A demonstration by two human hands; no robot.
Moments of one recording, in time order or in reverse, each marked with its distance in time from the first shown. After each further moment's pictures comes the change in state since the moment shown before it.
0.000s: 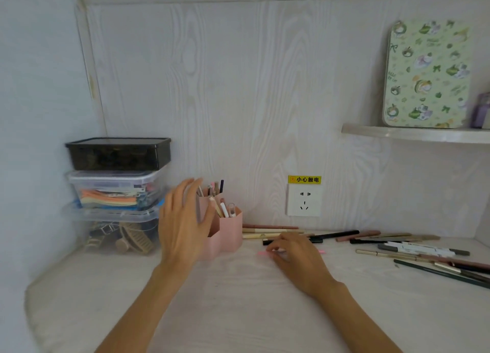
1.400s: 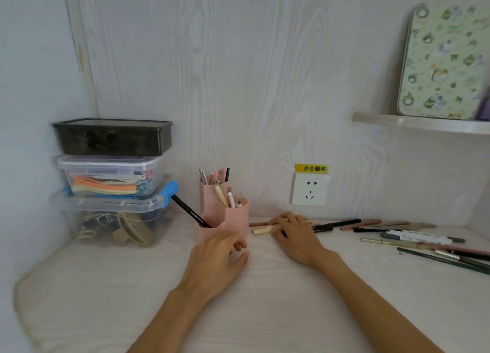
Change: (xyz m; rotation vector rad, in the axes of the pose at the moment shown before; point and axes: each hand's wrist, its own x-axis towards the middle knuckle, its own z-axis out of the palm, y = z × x) left_hand -0.057 -0.005 0.013 -0.185 -0.593 0.138; right_hand 0.034 0.014 0.032 -0.023 -0.214 0.253
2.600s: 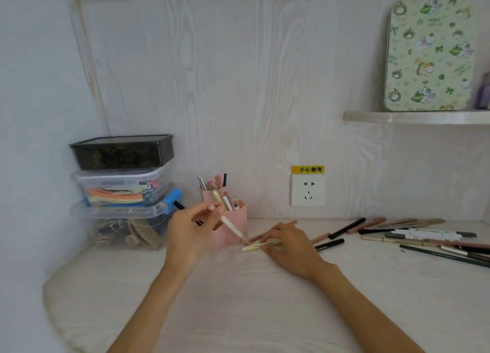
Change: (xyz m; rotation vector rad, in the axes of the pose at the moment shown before) left_hand 0.011 0.032 -0.057 -0.611 0.429 -0.190; right_hand -0.036 -0.015 -0.014 0.182 0.046 -0.160
